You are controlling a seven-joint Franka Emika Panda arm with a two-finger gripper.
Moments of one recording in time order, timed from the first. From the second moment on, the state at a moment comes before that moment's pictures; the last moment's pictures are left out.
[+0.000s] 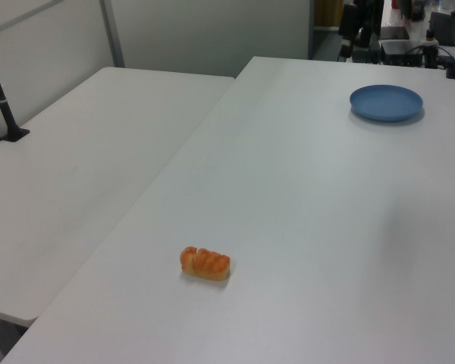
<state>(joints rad) 0.09 -0.08 0.04 -1.65 0.08 1.67 0.27</state>
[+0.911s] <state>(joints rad) 0.04 -0.04 0.04 -1.68 0.08 1.71 -0.09</state>
